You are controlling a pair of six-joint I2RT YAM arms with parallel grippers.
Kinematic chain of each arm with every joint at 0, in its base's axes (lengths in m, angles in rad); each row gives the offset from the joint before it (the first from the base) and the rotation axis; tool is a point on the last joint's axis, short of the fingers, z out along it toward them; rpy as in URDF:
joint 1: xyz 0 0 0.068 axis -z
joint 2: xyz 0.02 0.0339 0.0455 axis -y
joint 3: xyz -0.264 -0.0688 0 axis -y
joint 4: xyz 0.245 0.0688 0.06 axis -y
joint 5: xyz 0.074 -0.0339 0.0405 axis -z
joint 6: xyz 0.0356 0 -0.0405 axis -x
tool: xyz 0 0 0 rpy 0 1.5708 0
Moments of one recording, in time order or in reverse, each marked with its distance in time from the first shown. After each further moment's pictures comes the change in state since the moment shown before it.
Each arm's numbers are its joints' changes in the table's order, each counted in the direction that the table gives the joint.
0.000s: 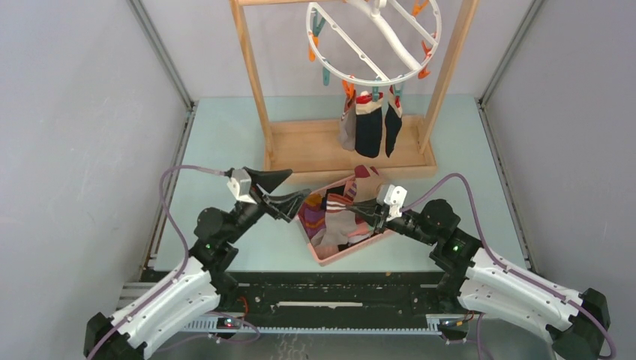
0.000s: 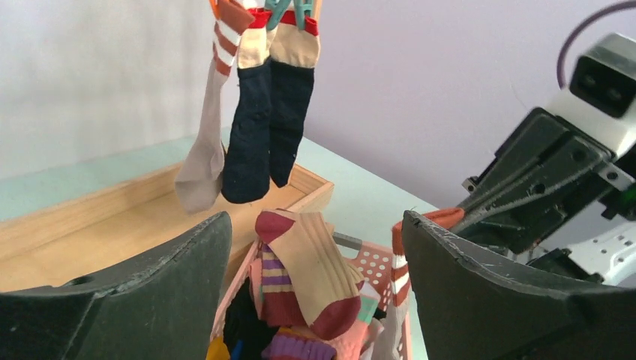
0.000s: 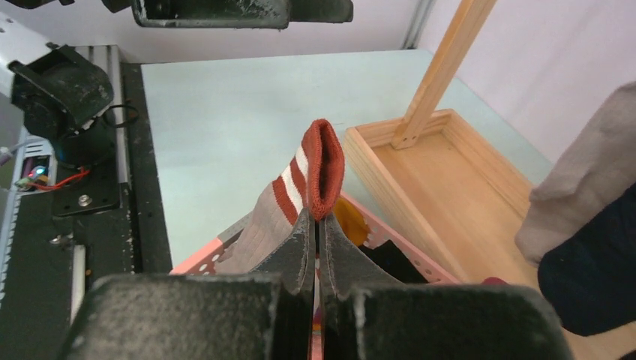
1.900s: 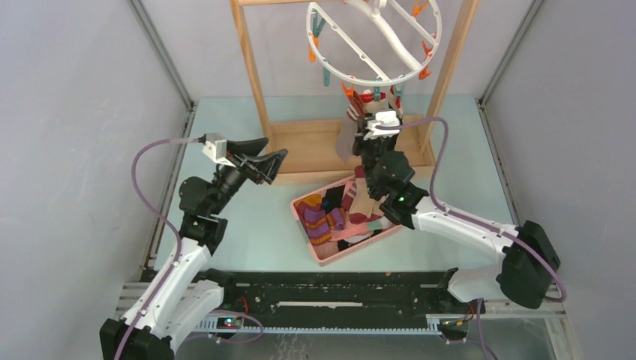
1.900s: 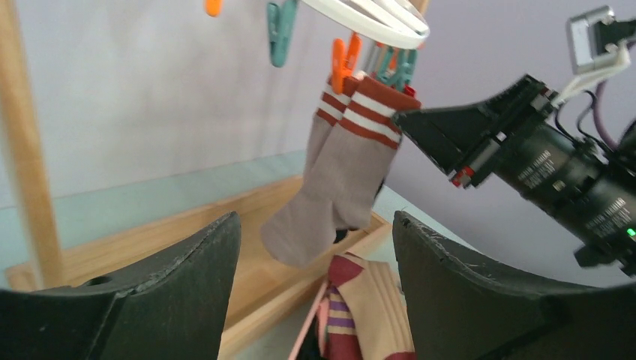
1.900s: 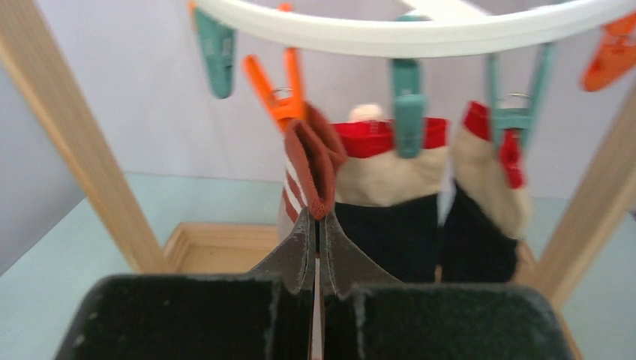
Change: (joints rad) left arm -0.407 -0.164 0.236 -0.060 0.186 0.142; right arm 0.019 -0.638 0.466 0.400 0.988 -0.044
